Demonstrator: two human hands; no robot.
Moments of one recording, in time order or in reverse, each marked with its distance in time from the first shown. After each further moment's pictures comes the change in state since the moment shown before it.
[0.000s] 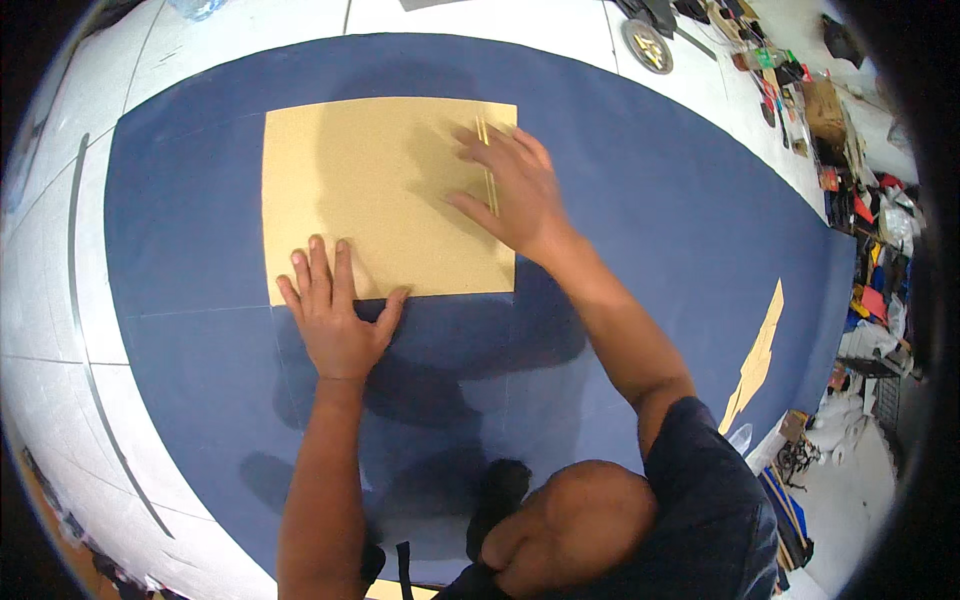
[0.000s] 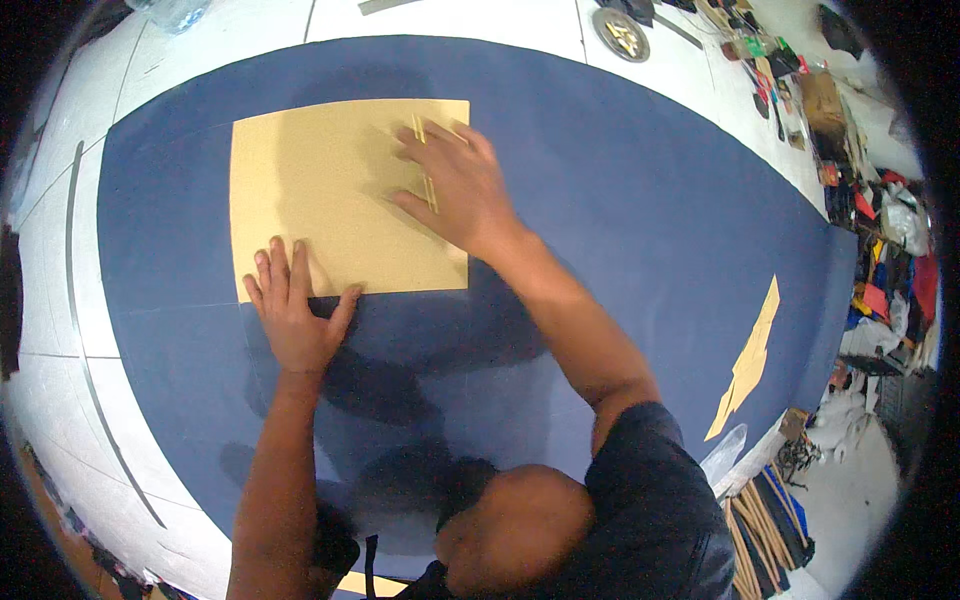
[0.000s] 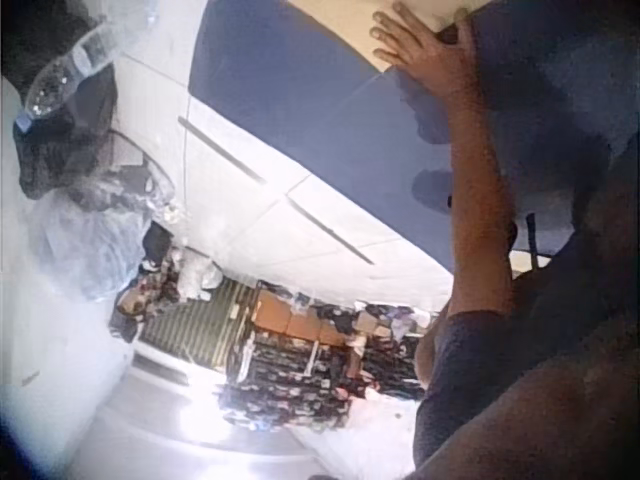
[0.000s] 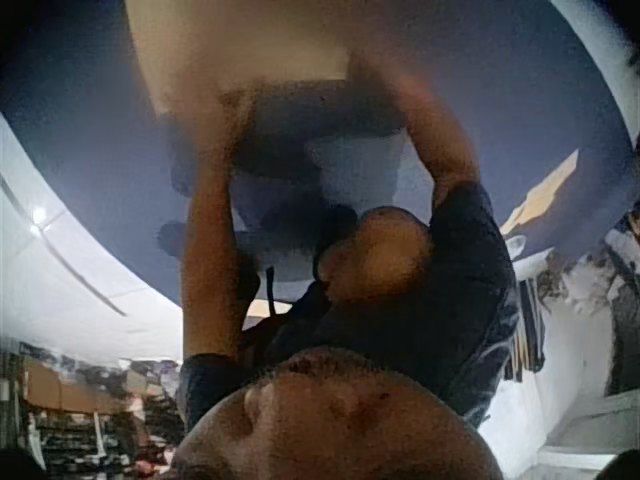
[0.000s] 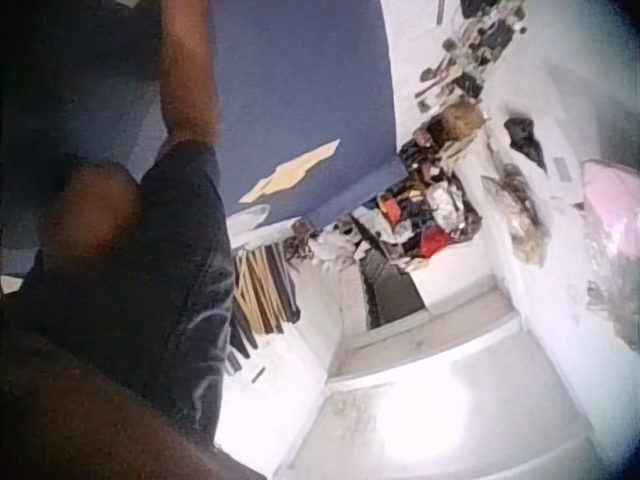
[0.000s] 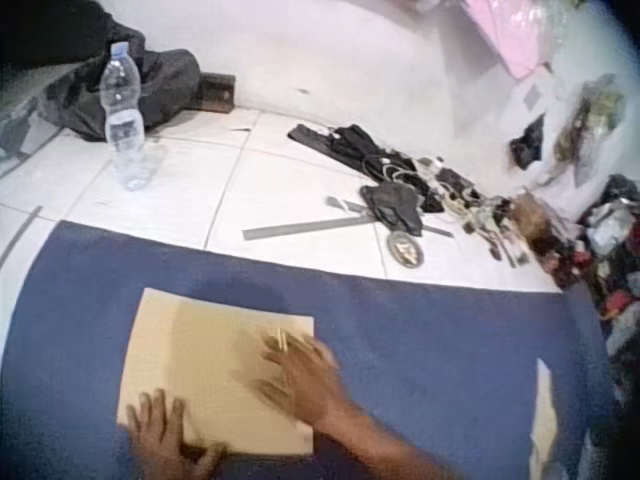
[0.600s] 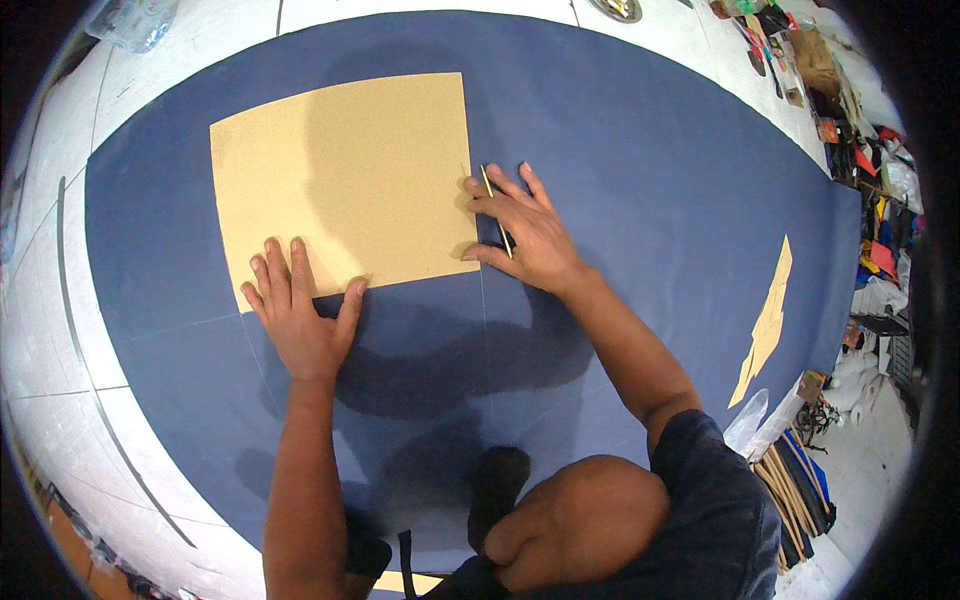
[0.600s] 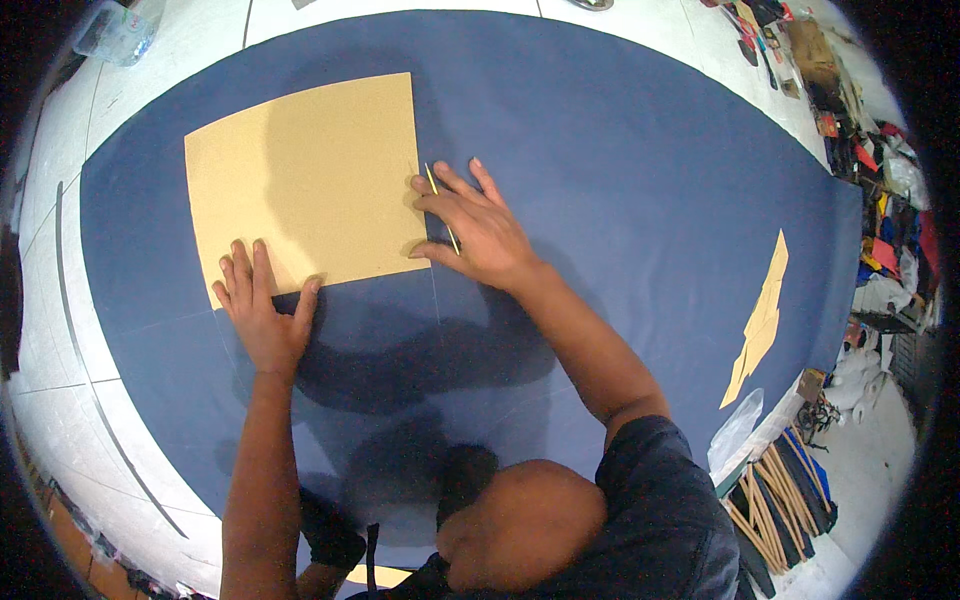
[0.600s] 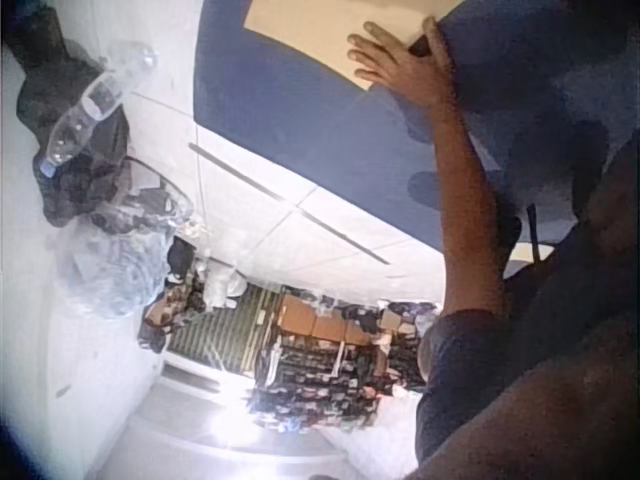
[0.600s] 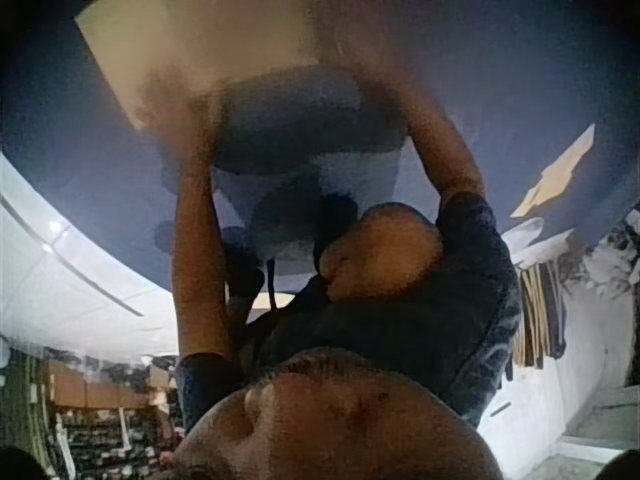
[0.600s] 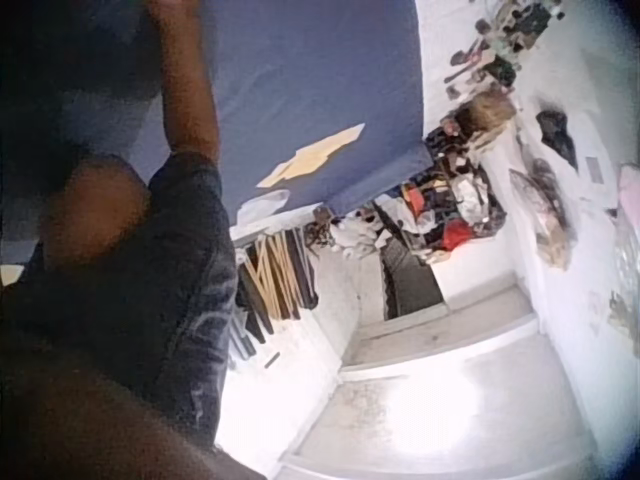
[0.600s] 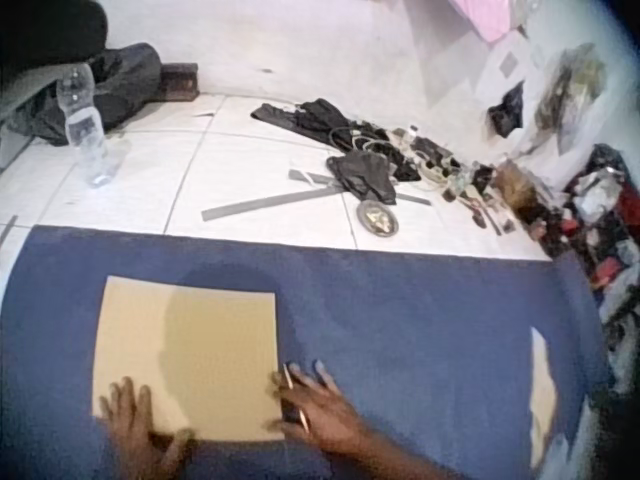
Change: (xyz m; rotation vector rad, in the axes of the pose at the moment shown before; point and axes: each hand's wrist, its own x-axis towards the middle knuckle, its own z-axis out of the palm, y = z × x) left_hand 0.000 0.000 0.002 0.049 -0.047 0.018; right_hand -0.110 0.022 -0.009 0.083 -0.188 0.122
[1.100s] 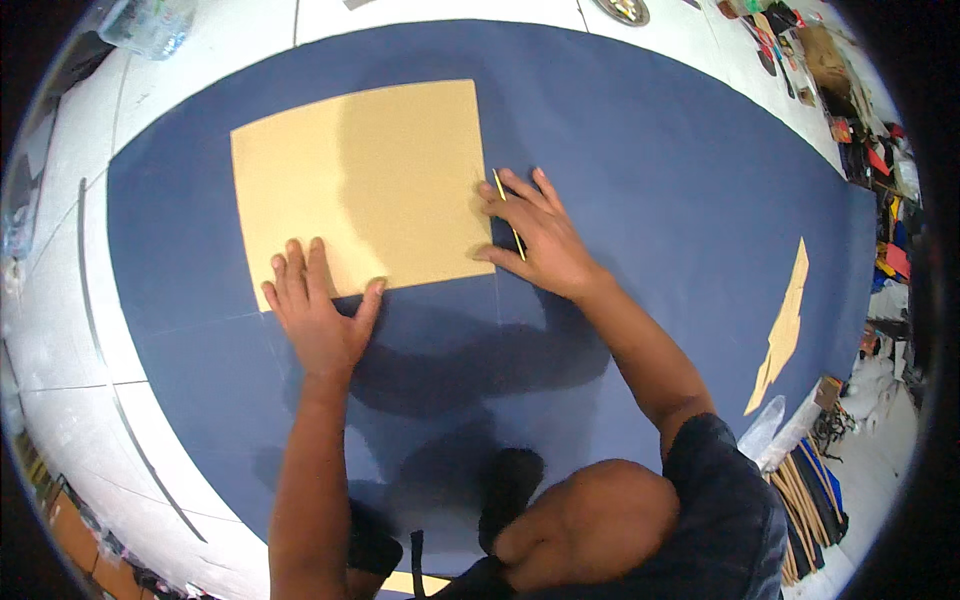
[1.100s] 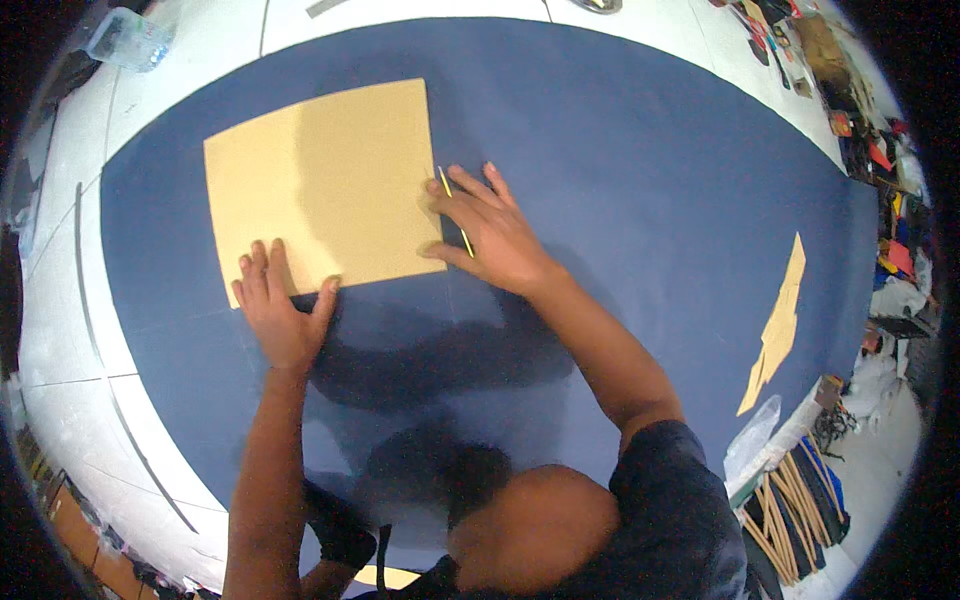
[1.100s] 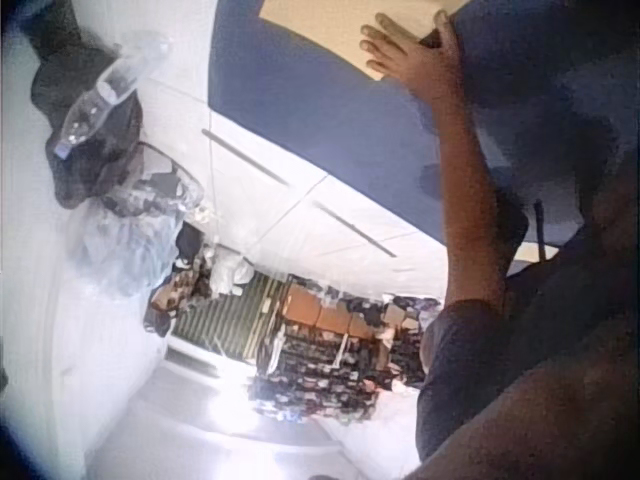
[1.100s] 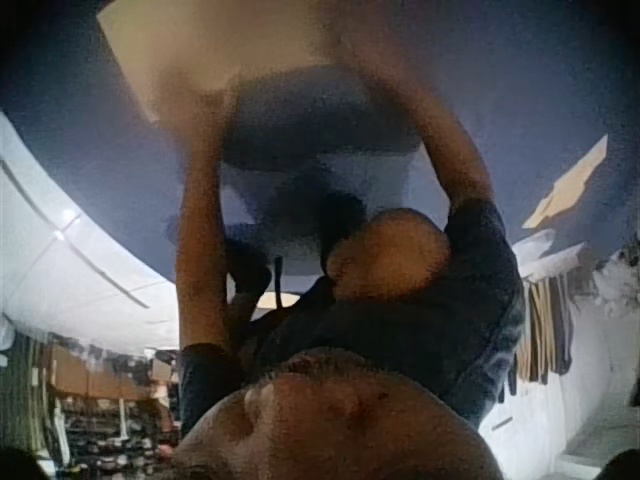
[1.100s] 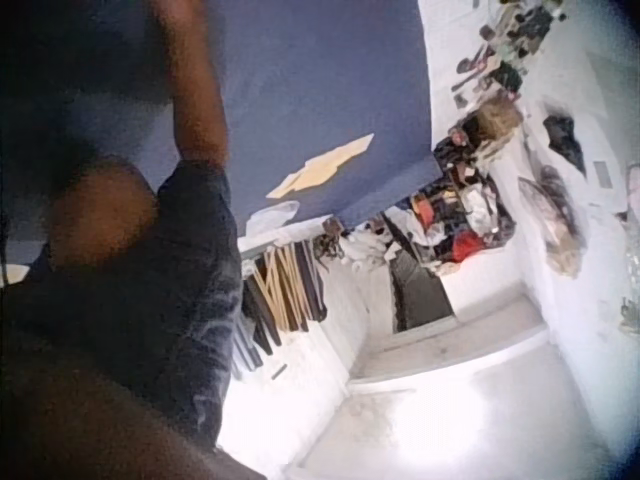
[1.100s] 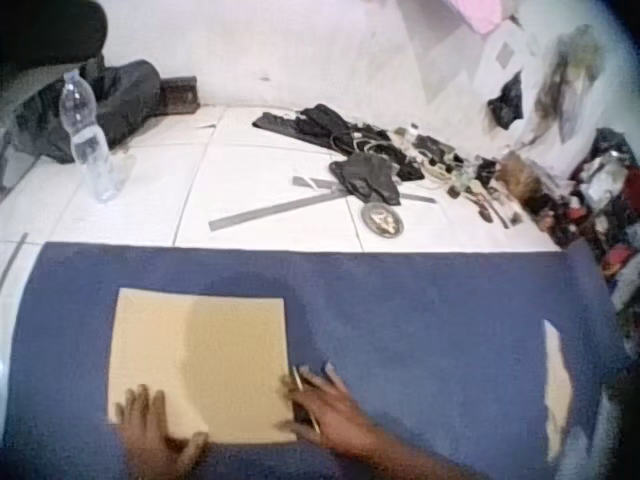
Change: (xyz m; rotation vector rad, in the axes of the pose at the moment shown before) left_hand 0.007 0.005 -0.008 0.039 -0.007 -0.005; right_hand 0.004 -0.003 -0.001 0.012 0.020 -0.005
